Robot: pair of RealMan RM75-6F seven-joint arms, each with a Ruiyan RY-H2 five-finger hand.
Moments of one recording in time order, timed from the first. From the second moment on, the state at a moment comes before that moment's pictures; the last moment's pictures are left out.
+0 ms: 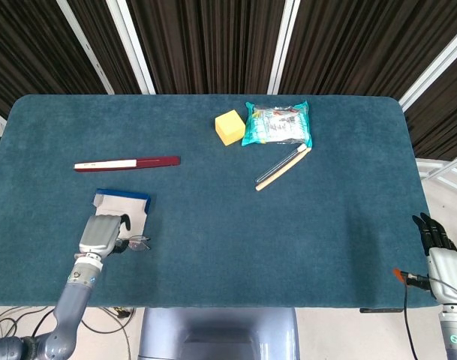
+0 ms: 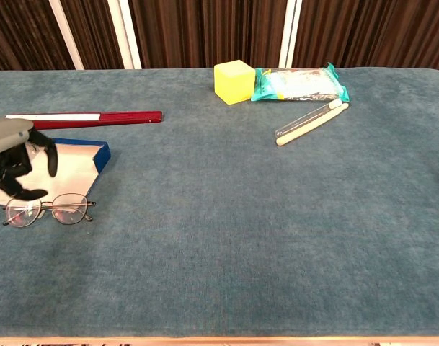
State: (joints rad) left arm -0.51 -1.46 -0.12 -1.78 0.87 1.18 0.68; right arm 0.05 -1.08 0.10 -1.70 -1.38 1.44 0.02
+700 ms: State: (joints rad) left arm -0.52 -1.51 -0.11 -1.72 0.77 1.20 0.70; right arm 0.05 -1.08 0.09 -1.70 -1.39 1.43 0.03
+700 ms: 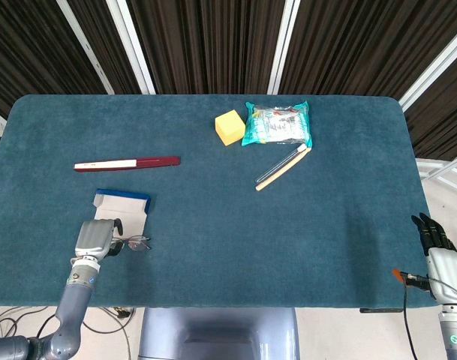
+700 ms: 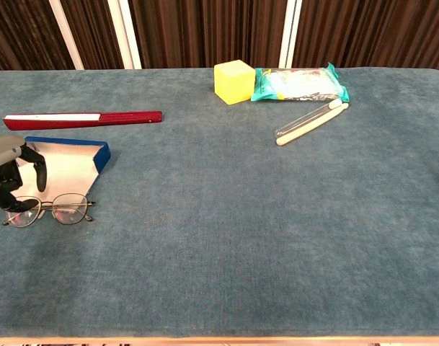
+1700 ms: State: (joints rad) left arm -0.55 -1.54 -0.10 -1.70 0.73 1.20 0.70; right arm 0.05 -1.08 0.09 -1.70 -1.39 1.44 0.03
